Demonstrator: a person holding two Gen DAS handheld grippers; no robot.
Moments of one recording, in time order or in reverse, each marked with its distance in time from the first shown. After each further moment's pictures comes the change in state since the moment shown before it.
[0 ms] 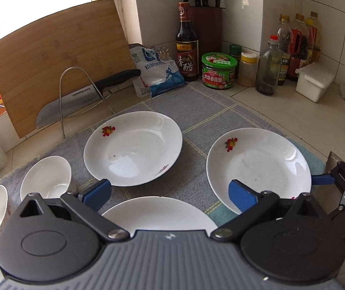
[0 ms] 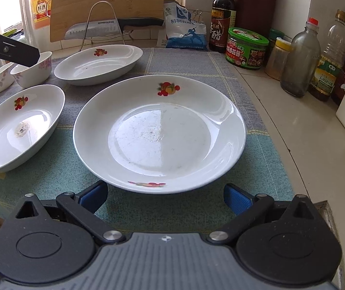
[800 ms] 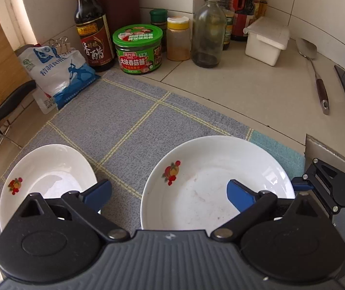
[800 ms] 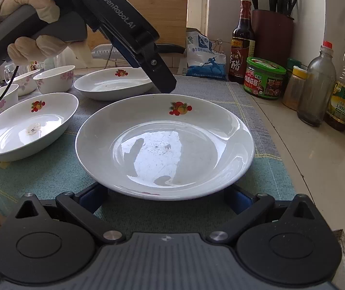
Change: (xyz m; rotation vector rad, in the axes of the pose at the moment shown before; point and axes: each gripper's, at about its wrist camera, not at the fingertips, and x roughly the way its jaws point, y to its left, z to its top) left arm 0.112 -0.059 0.072 0.253 0.183 -0.276; right arm 0.008 -0.016 -0.021 -0.099 -0.202 0.100
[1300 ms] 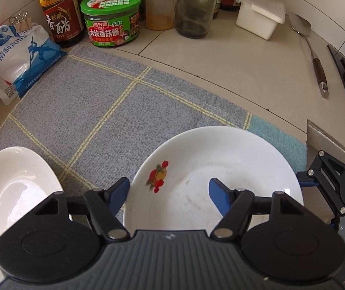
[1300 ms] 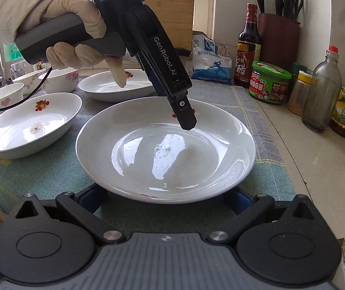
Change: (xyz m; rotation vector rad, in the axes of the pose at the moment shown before) left arm 0.051 0.006 0.019 0.036 0.163 -0.117; right arm 0.002 -0.004 0.001 -0.025 -0.006 0.028
